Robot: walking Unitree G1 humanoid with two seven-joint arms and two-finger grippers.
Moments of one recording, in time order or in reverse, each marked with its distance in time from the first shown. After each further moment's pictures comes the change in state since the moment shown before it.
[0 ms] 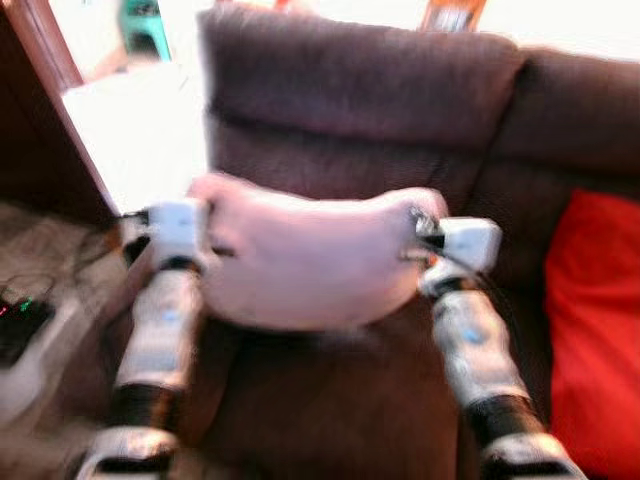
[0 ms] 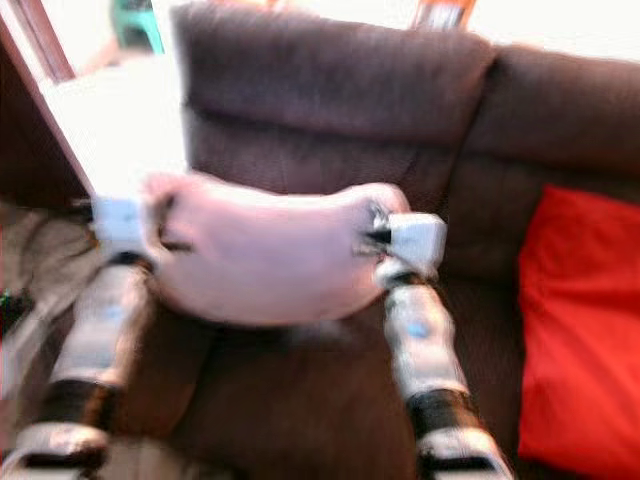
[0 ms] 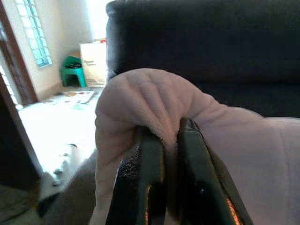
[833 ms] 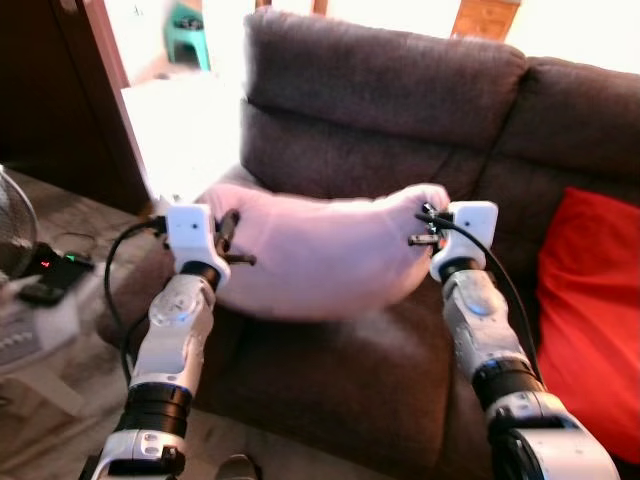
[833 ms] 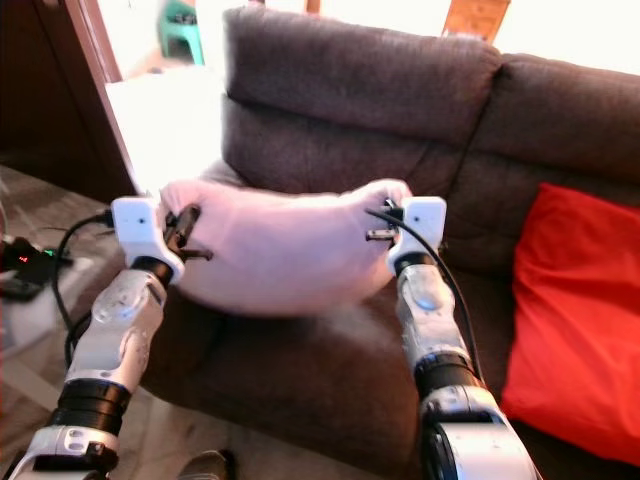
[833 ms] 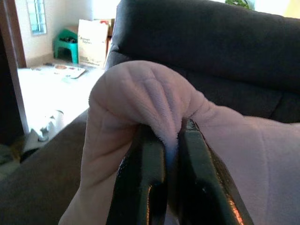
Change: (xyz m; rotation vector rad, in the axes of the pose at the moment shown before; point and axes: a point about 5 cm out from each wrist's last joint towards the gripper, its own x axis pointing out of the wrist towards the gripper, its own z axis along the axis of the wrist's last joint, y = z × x) left arm -0.002 0.002 -0.011 -0.187 0.095 -0.028; right arm 0.033 -0.001 0.007 0.017 0.101 -0.021
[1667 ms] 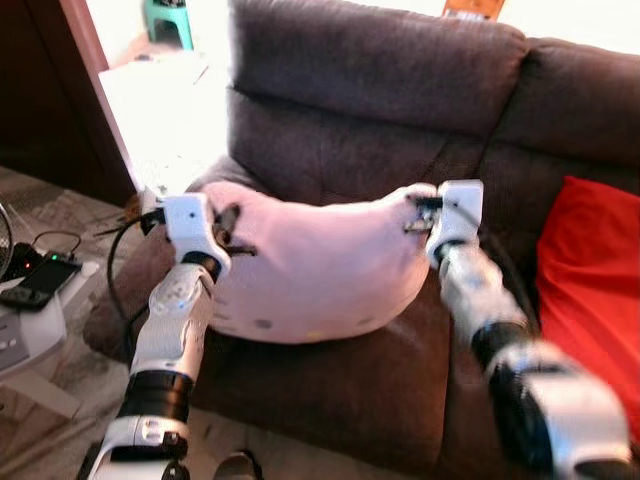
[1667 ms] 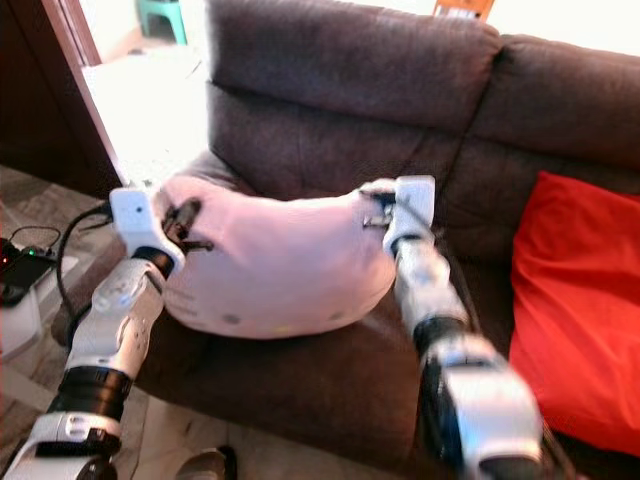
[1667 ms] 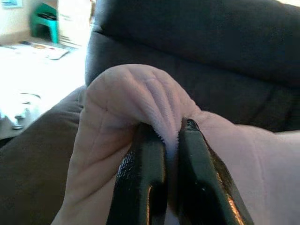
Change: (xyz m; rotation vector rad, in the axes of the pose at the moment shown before) left arm 0.010 -0.006 0.007 -0.038 0.031 -0.061; right arm 0.028 -0.003 0.017 -0.051 0.157 -0.024
